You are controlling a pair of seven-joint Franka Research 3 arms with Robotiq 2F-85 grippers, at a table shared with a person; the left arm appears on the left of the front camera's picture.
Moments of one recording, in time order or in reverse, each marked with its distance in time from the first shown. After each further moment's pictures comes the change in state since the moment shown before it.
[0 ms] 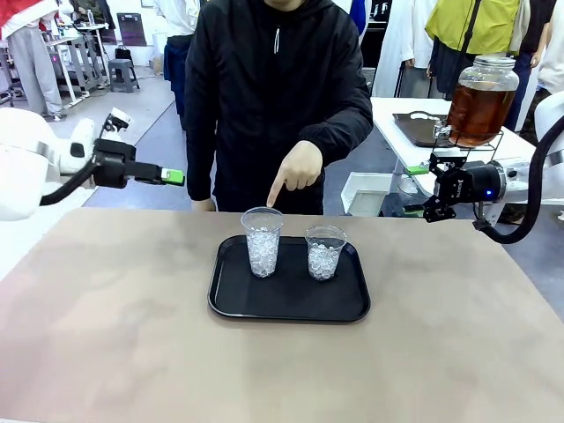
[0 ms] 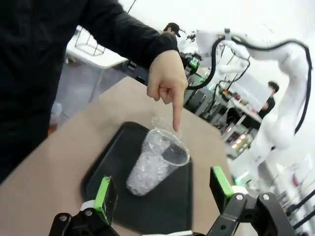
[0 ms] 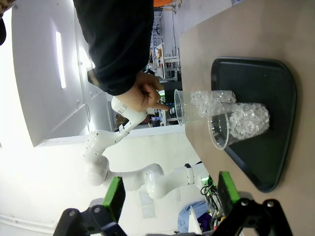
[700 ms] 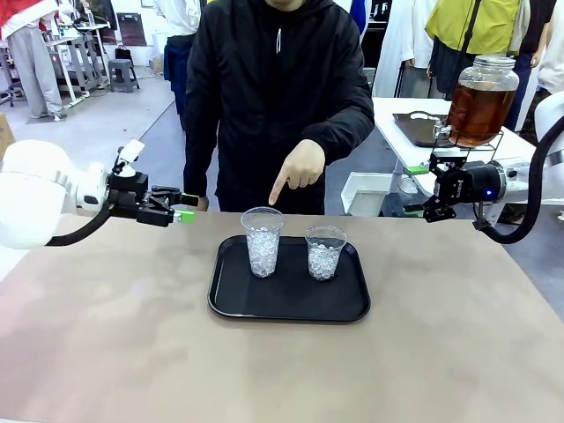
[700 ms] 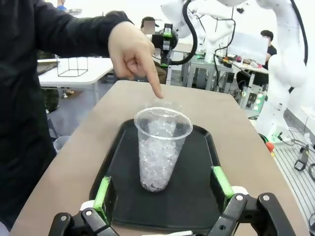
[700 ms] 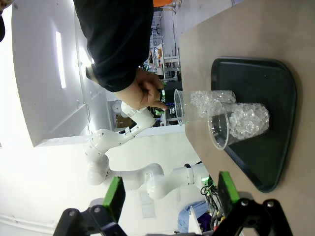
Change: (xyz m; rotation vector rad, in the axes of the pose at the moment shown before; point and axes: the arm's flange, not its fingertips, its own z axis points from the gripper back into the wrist) left arm -0.055 -0.003 -0.032 -0.043 0.006 -0.377; right arm 0.000 0.000 0.000 0.000 0.000 0.000
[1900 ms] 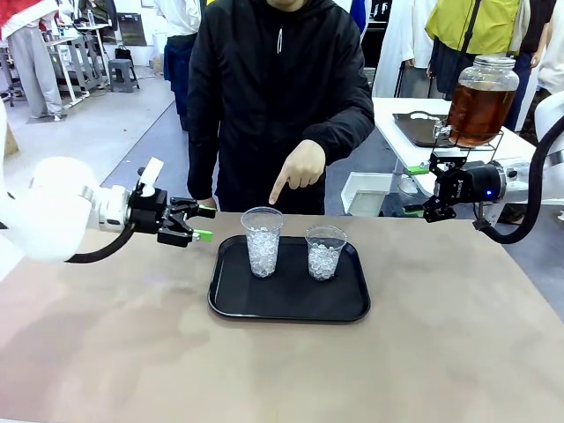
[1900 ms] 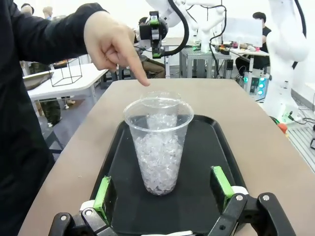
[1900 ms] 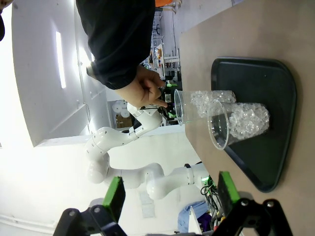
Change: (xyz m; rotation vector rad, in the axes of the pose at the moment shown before) left arm -0.030 0.001 -0.041 -0.002 -0.006 -0.138; right arm 0.000 0.000 0.000 0.000 0.000 0.000
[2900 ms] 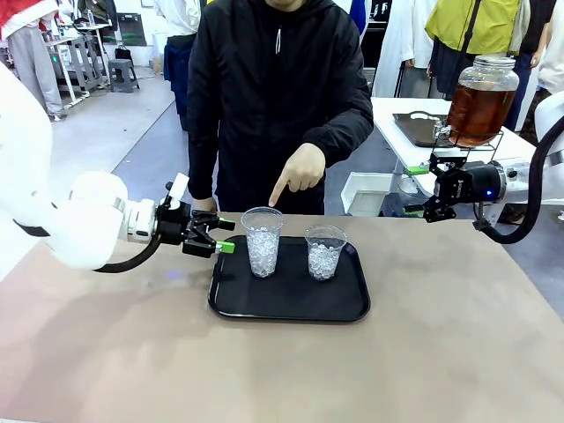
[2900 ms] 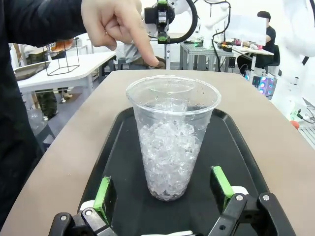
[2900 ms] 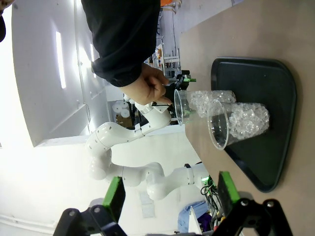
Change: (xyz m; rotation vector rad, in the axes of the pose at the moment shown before) left arm -0.032 0.014 -0.051 -0.014 0.013 0.031; right arm 0.000 0.000 0.000 0.000 0.000 0.000
